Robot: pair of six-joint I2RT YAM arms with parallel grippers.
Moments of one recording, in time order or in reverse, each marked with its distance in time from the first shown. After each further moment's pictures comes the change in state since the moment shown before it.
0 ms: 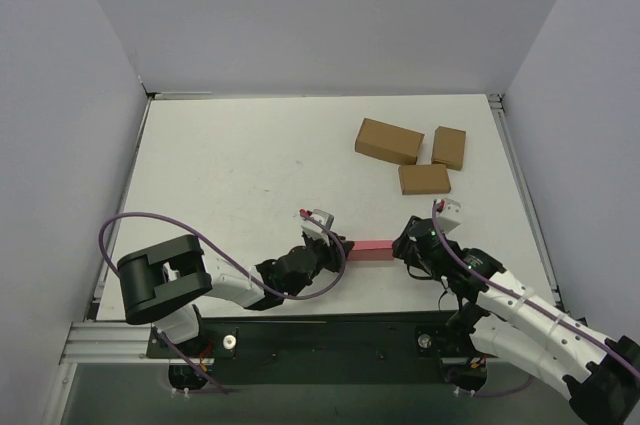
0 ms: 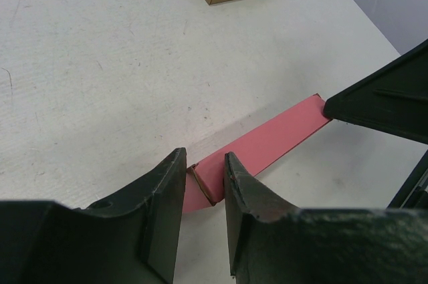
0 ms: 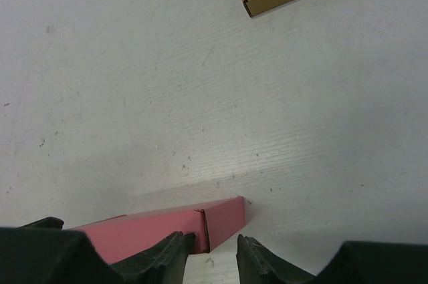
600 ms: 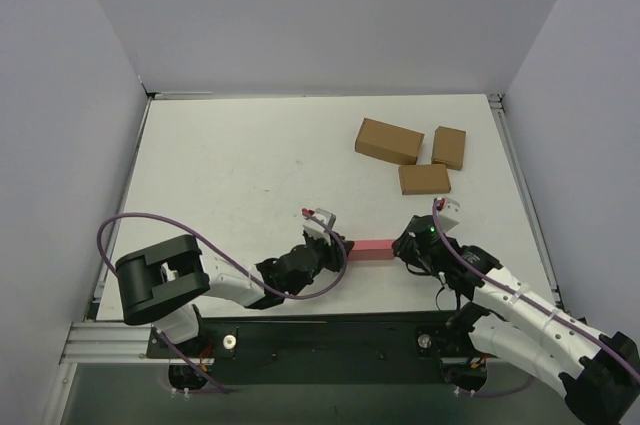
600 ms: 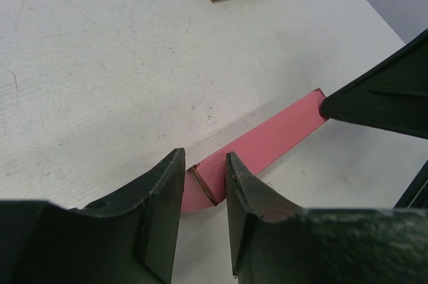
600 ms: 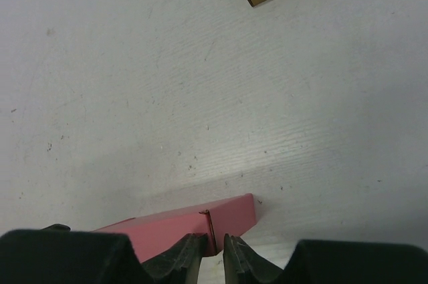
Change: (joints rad) left arm 0.000 -0.008 0.013 -0.028 0.000 0.016; right arm -0.040 0.058 0.001 0.026 -0.052 0.031
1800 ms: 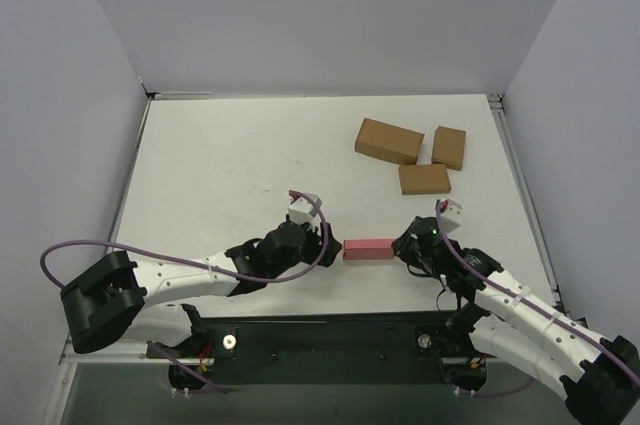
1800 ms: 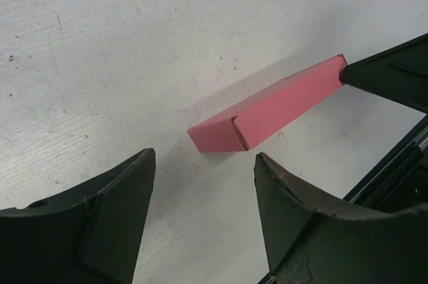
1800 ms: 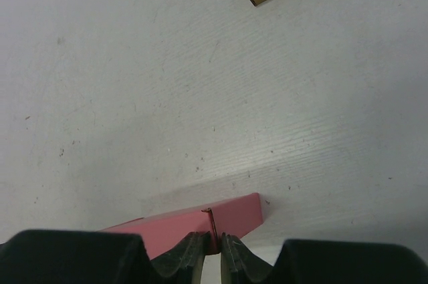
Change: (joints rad) left arm 0.134 -0.322 0.084 -0.605 0.203 -0.104; right arm -0.005 -0.030 -0.030 0.035 -0.017 0.042
